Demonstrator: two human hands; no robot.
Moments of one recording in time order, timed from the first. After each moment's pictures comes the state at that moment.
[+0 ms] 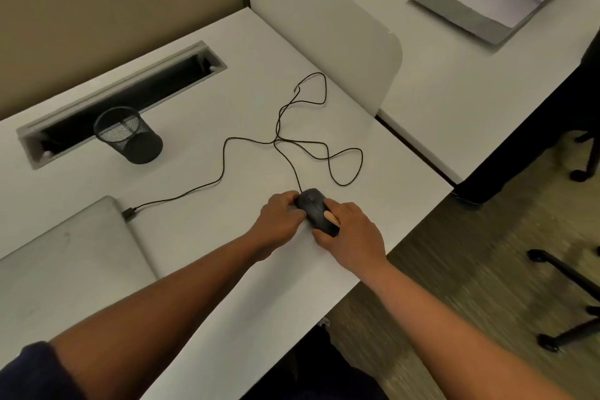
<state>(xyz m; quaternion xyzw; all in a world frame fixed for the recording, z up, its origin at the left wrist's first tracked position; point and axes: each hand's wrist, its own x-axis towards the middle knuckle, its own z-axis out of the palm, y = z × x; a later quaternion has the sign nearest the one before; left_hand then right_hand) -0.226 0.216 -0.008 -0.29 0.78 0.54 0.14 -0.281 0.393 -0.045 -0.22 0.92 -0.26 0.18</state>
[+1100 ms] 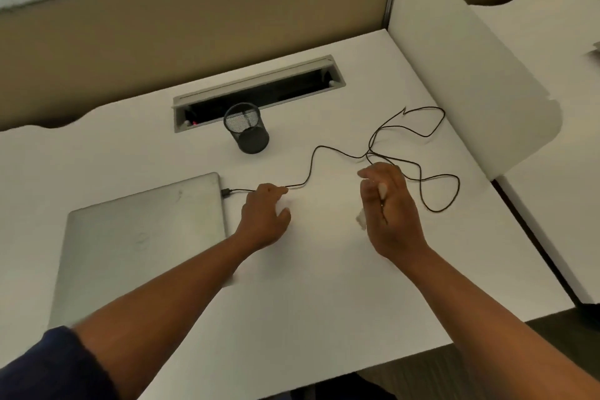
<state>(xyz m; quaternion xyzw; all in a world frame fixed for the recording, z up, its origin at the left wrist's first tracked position) -0.159 0.098 -0.002 -0.44 0.85 0.28 0.04 -0.338 0.280 0.036 -0.41 0.76 -0.49 0.12</state>
